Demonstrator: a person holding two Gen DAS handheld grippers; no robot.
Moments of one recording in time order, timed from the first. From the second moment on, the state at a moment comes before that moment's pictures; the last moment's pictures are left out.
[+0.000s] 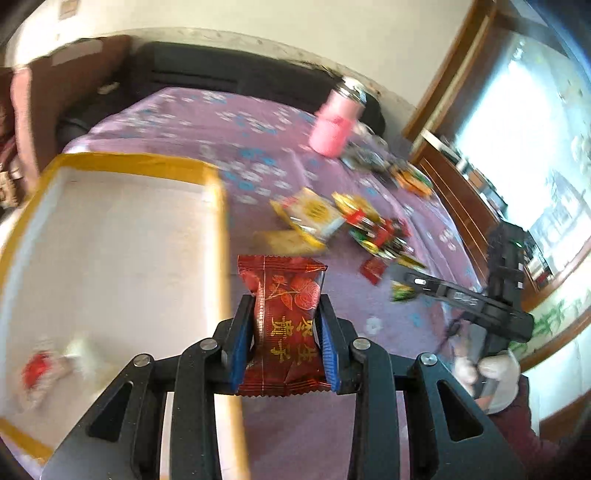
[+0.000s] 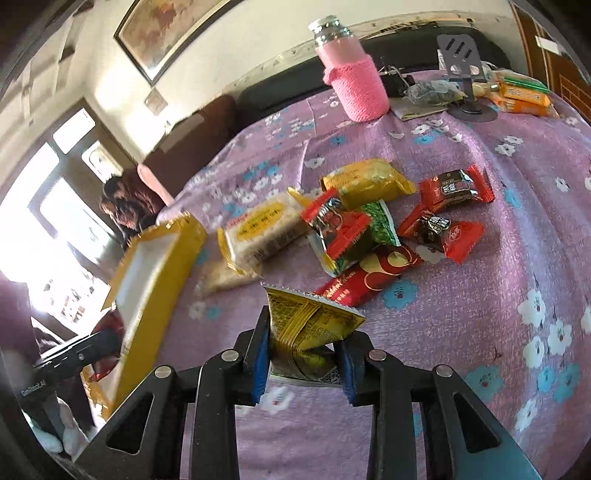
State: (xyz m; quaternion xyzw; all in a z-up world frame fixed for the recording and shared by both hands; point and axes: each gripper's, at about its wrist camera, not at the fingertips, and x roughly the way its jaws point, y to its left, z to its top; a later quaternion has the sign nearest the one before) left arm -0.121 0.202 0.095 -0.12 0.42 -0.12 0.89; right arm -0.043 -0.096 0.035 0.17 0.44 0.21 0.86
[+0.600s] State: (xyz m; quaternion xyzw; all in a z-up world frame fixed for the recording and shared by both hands) left arm -0.096 0.349 0.060 -0.10 0.46 0.02 0.88; right arm -0.090 0.121 0.091 0.08 0.48 0.38 0.79
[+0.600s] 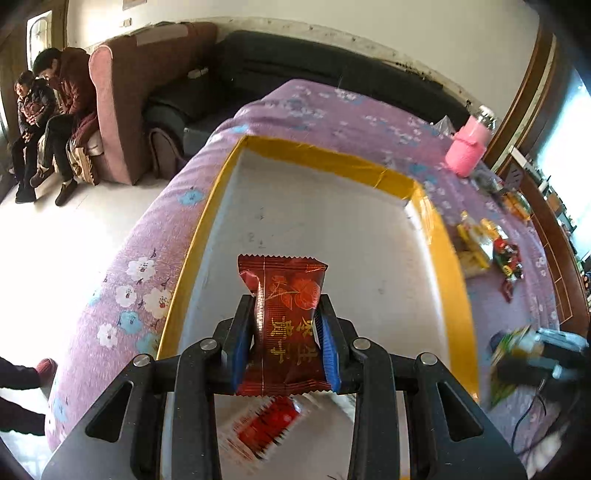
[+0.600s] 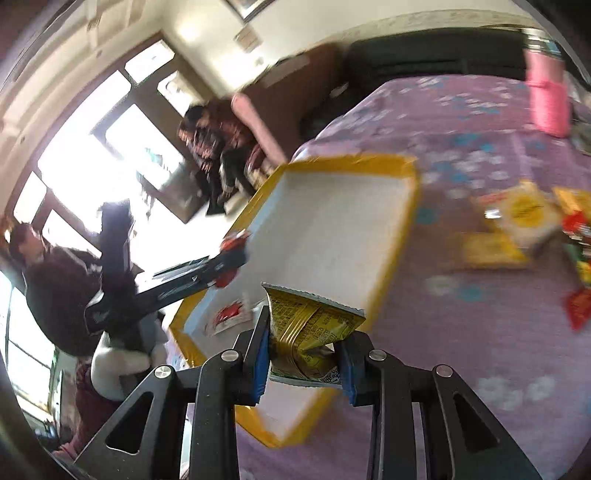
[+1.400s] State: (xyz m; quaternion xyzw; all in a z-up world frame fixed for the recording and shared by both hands) left arm -0.111 0.354 0.043 -0.04 0.46 0.05 0.89; right arm -0.108 0.134 0.094 0.08 0.45 0.33 0.83
